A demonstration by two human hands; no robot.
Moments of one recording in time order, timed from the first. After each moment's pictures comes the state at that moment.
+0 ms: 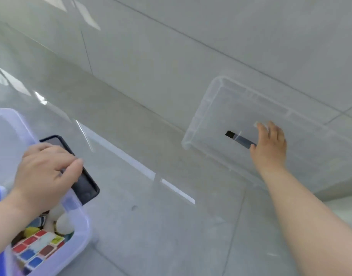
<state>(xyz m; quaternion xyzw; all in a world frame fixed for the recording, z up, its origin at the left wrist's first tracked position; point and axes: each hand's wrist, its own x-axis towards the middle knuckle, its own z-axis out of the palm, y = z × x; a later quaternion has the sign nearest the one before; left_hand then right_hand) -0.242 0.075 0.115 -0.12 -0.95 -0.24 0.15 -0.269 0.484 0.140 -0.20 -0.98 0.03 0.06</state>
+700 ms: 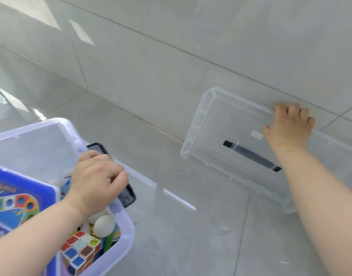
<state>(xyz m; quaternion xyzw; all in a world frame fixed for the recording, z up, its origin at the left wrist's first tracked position) -0.268 0.146 0.121 -0.22 -0.94 -0.15 0.20 -0.301 0.501 0.193 -0.22 -0.96 -0.07 0.13</state>
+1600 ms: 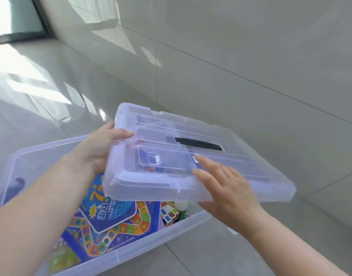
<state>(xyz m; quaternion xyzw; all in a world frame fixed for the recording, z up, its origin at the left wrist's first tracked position) -0.226 0.011 0.238 0.16 -0.61 -0.77 -0.12 -0.177 0.259 0.206 0.33 -0.91 0.06 0.23</state>
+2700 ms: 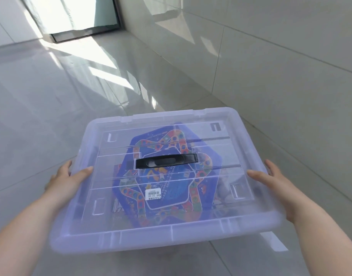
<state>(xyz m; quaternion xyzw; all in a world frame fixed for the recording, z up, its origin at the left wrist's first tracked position) -0.095 -0.137 0.162 0.48 -0.78 -0.40 0.01 -0.215 0.233 0.175 -0.14 -0.75 0.58 -0.28</state>
